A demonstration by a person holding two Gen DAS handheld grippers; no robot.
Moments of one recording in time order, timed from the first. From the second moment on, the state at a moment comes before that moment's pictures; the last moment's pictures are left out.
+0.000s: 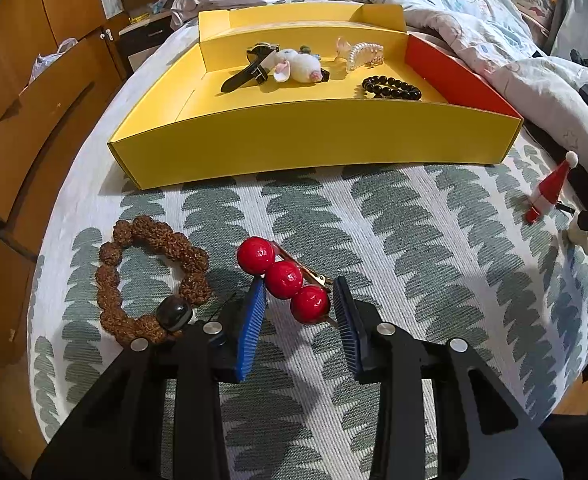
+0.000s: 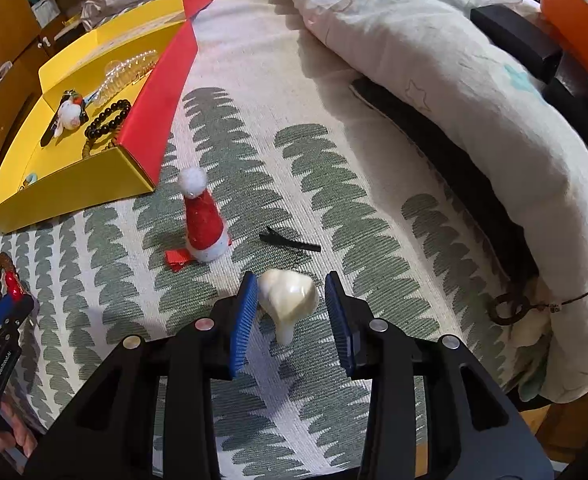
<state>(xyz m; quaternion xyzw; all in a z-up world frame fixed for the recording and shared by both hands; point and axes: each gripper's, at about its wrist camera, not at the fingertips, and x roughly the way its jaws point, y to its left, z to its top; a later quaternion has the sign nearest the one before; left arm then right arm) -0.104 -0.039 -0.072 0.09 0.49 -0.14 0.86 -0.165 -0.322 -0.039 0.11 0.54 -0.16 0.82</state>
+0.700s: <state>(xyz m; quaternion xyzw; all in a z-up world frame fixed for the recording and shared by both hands) -0.102 -0.017 -0.025 0.06 0.44 -0.14 0.88 -0.161 -0.275 0.027 0.08 0.44 -0.13 0.89</state>
